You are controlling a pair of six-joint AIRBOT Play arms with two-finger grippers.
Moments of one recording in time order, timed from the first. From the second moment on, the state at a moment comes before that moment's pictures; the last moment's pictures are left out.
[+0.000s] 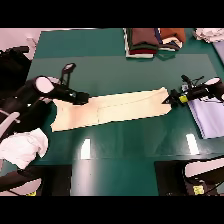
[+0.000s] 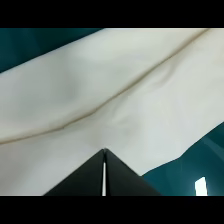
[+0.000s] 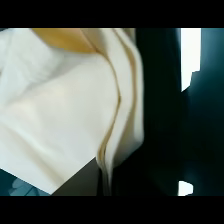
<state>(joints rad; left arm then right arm) -0.37 -1.29 1.06 1.09 -0.89 -1.51 -0.35 -1.64 1.12 -0.87 1.27 1.16</state>
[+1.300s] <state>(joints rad) -0.45 -1.66 1.54 1.10 -0.95 -1.52 0.25 -1.32 1.66 -0.82 1.32 1.34</state>
